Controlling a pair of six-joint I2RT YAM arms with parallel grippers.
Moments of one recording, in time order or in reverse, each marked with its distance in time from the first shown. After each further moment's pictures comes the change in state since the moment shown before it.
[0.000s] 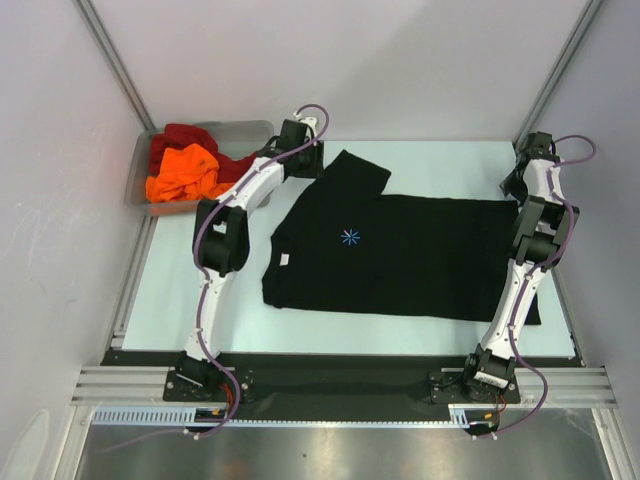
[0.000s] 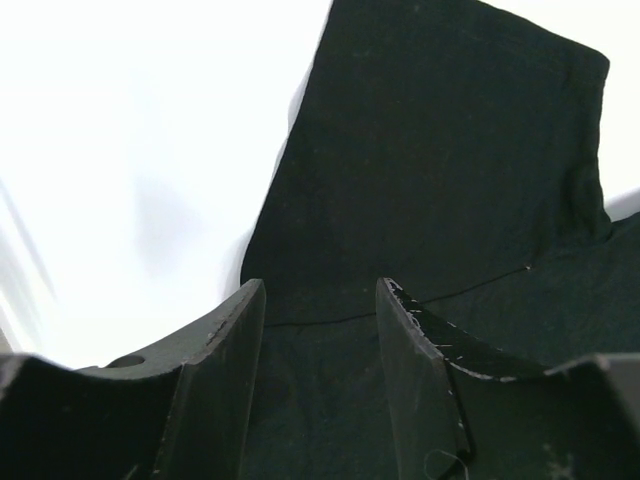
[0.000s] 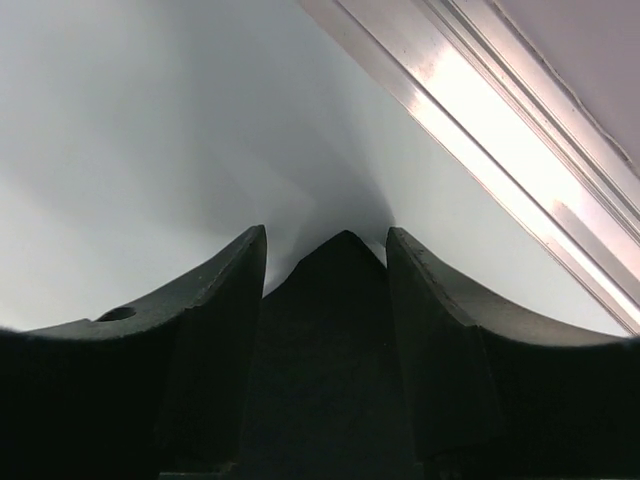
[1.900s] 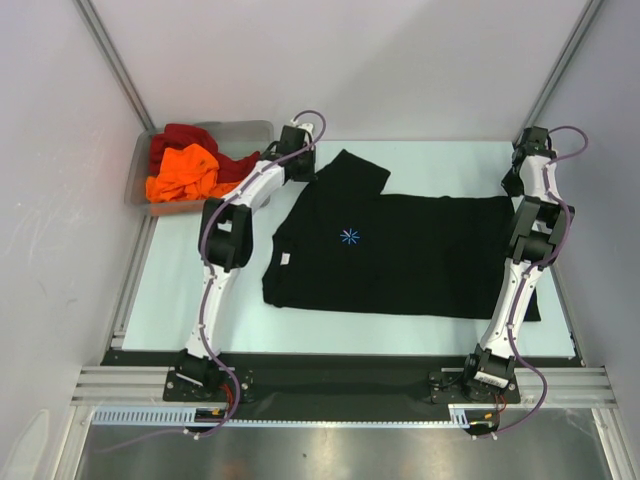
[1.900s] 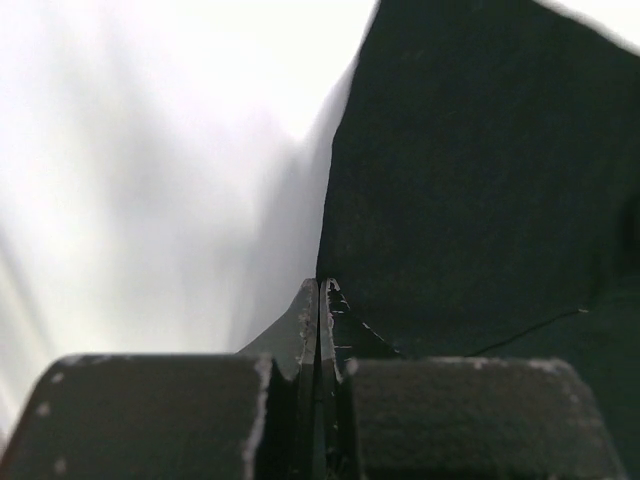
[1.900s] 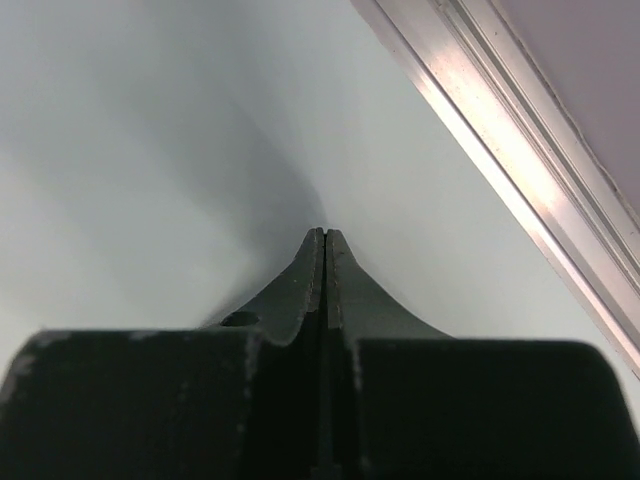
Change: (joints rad) left arm 0.028 0.117 0.063 0.025 -0.003 -0.032; right arm 0.024 0.022 0.075 -0.025 -0.002 -0.097
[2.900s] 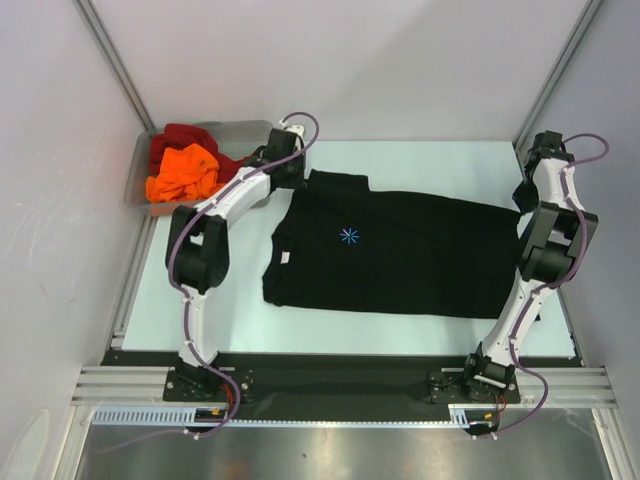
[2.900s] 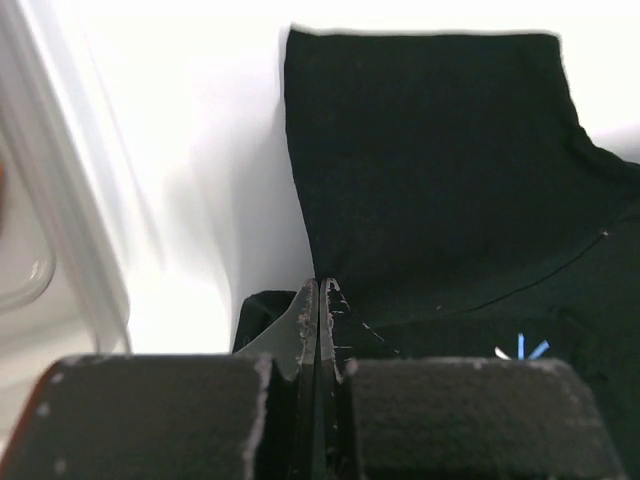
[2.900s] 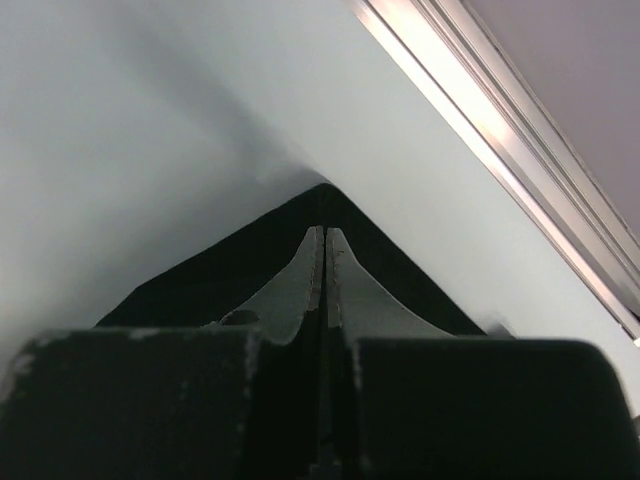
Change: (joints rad) left arm -0.024 -0.381 -0.416 0.037 -0.098 0.024; right arm -0.024 -0.333 -0.356 -0.091 0.068 0.006
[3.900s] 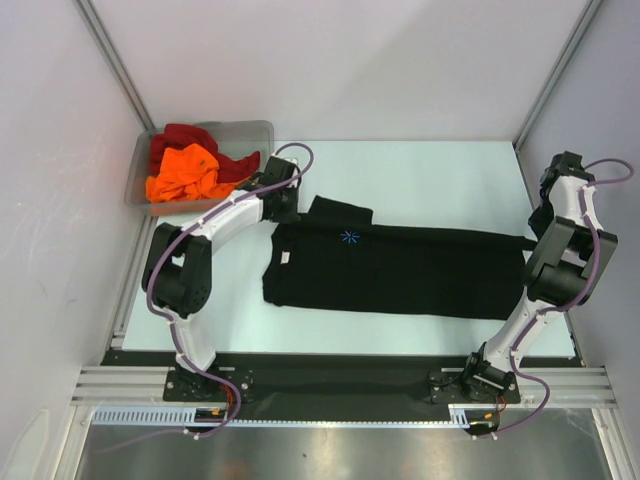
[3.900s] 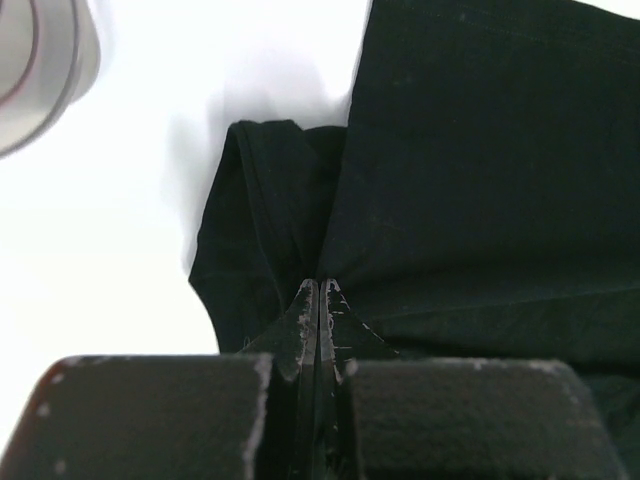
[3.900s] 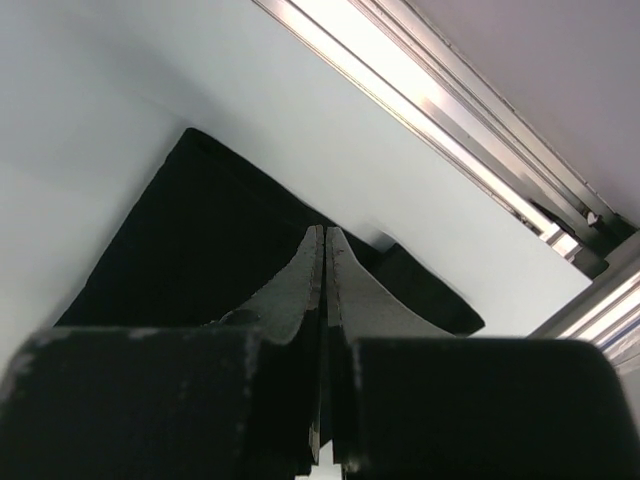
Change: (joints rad) left arm -0.052 -0.264 -0.373 -0.081 -0.063 -0.095; right arm -0.093 -0.243 -0.298 -0.055 0.079 0.003
